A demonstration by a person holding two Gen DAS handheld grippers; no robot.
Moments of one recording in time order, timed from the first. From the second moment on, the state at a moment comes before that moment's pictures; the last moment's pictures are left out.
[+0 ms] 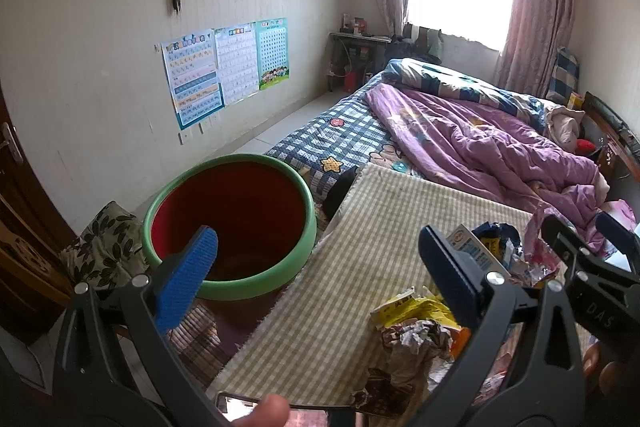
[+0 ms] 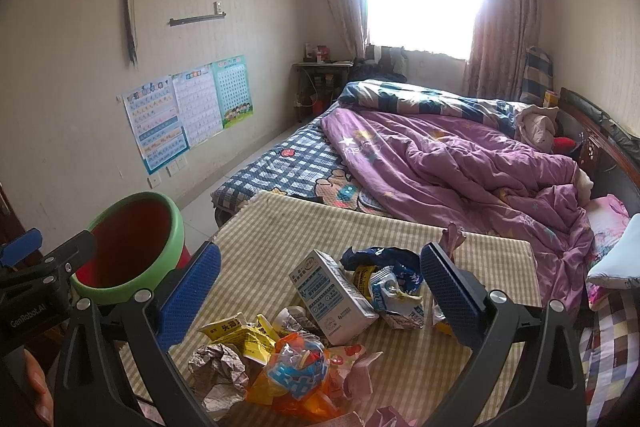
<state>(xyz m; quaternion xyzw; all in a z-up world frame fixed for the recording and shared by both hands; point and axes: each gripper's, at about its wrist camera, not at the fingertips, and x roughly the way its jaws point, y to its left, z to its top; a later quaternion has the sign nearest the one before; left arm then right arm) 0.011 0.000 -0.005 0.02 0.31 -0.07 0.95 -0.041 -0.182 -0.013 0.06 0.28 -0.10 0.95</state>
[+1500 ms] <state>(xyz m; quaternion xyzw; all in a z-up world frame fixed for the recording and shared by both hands) 0.010 -0.032 -0.099 0.00 0.47 -0.29 0.83 -0.067 -0.257 -0.065 0.18 0.37 -0.03 0.91</state>
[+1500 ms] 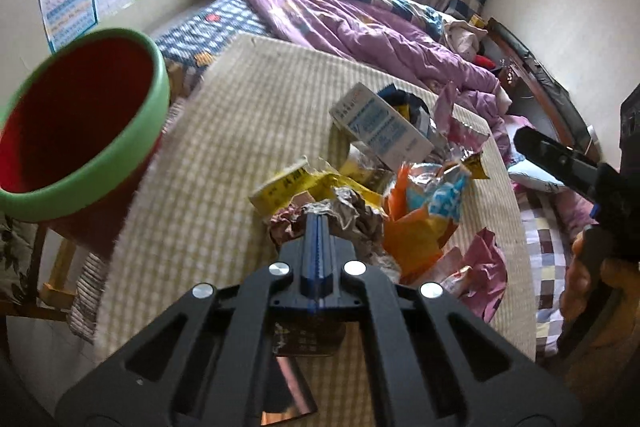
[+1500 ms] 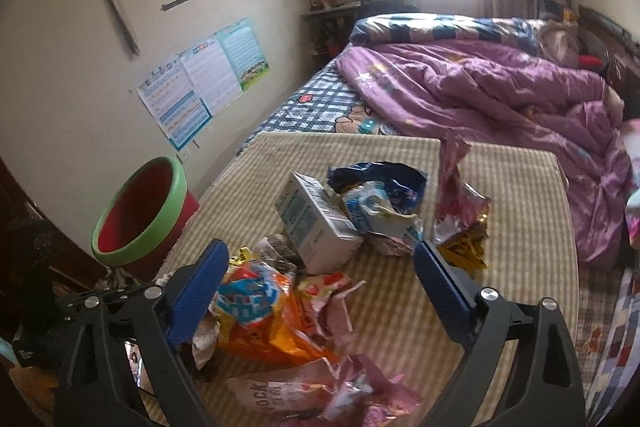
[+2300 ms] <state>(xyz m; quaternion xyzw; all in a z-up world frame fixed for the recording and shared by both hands) 0.018 -0.051 -0.146 0.01 0.54 -0.30 0.78 -0.089 -0.280 -0.081 0.19 0.39 -0.05 0.90</state>
